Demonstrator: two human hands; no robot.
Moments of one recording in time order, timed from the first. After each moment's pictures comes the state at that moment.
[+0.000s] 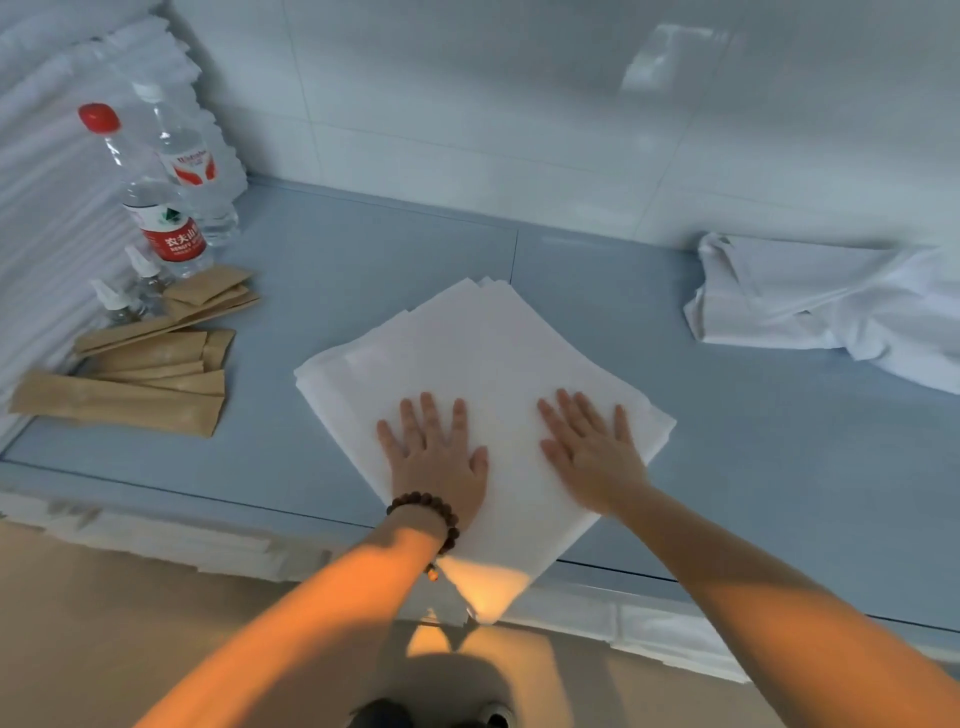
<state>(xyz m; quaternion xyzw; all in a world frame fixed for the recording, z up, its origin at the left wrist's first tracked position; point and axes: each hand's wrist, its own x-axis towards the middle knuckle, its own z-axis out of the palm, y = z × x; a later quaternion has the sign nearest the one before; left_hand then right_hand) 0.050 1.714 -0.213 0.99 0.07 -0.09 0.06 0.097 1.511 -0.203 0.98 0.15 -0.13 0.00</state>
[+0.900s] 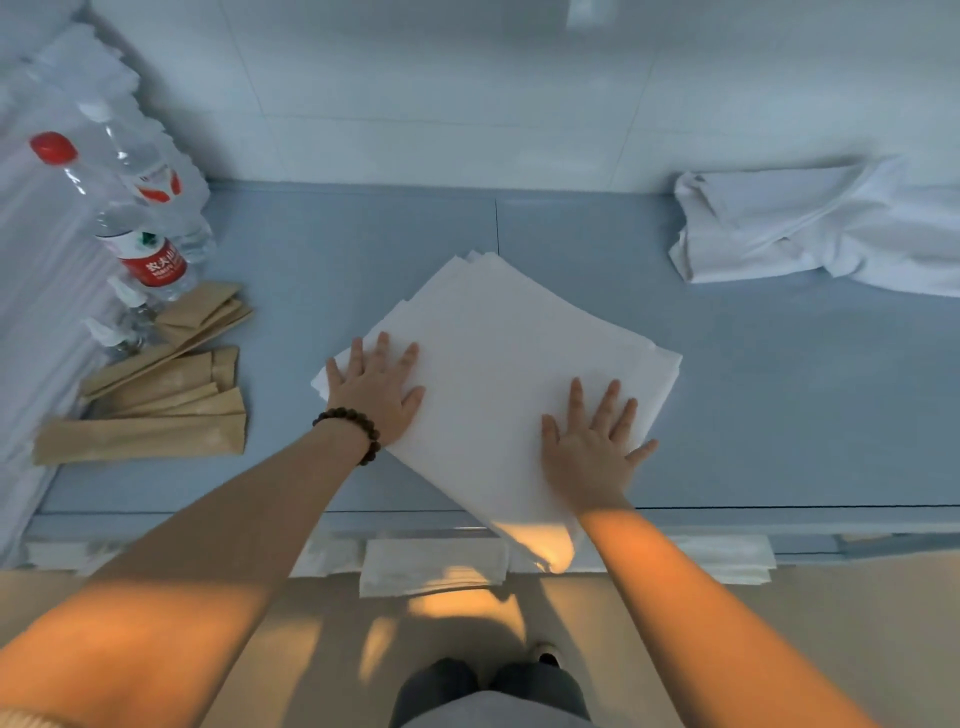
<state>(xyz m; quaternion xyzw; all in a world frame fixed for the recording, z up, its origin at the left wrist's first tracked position) 0.110 1.840 -0.188 0.99 -0.06 -0.12 -0.01 0.037 1.591 -0.195 0.96 -0.21 -0.10 -0.14</state>
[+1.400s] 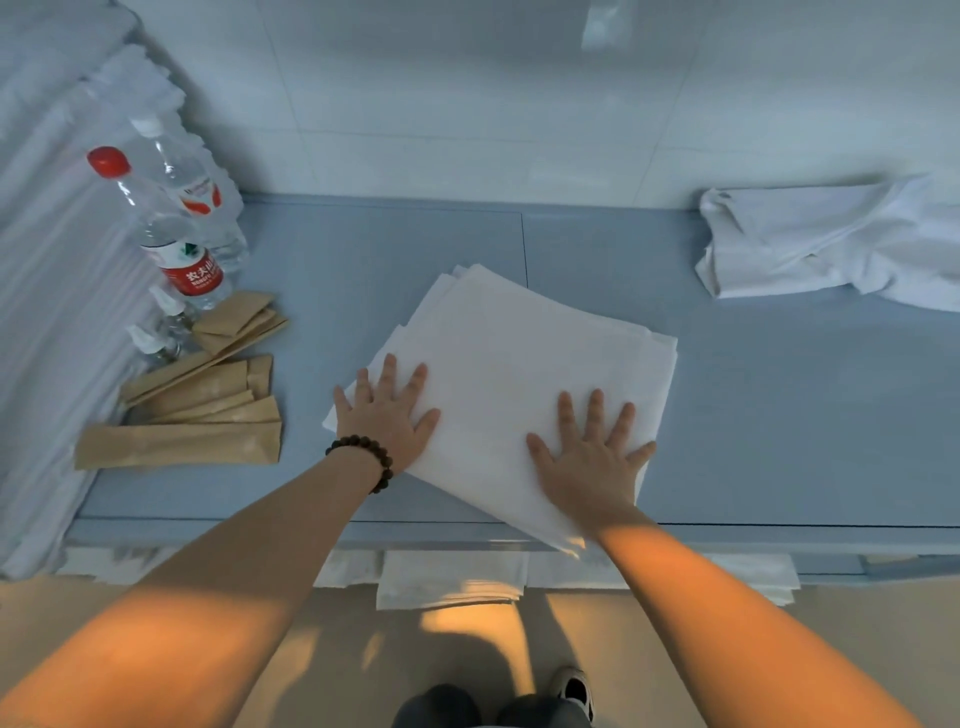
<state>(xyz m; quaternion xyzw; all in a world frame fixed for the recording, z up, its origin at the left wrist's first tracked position) 0.098 1.871 -0.207 0.99 -0.03 -0.13 0.00 0.042 1.618 -0.209 0.98 -0.11 -0.12 -0.08</state>
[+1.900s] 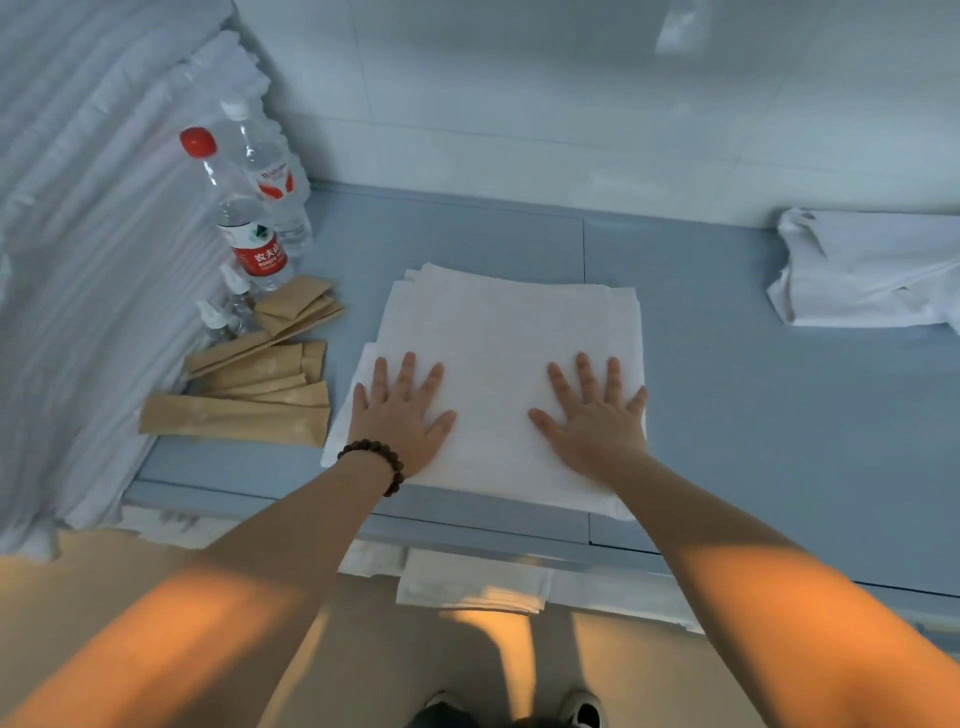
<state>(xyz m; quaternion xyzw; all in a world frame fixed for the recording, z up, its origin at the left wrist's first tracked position) 0.088 1.907 -0.215 0.99 0.00 -0.10 0.04 0.115 1.641 -0.208 0.99 0.06 -0.13 -0.01</state>
